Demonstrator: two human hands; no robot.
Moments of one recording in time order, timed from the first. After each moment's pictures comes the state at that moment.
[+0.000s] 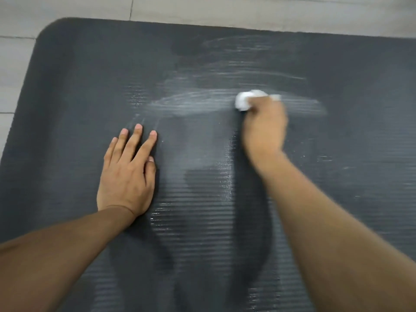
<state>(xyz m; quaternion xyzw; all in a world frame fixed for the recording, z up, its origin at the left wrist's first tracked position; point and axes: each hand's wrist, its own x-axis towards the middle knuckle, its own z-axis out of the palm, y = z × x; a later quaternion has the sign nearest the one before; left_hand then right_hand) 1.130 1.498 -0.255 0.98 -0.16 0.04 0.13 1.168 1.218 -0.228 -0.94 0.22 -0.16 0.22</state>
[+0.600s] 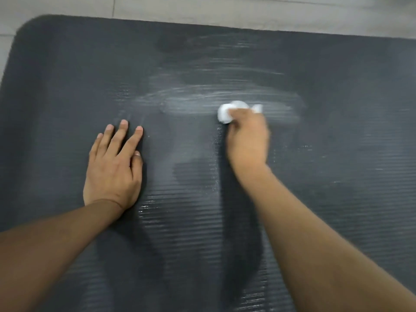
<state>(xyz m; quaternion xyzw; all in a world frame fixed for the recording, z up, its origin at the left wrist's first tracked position) 1.130 1.499 -0.258 0.97 -0.16 0.05 0.15 1.128 1.232 -0.236 -0.95 0.18 -0.16 0.22</state>
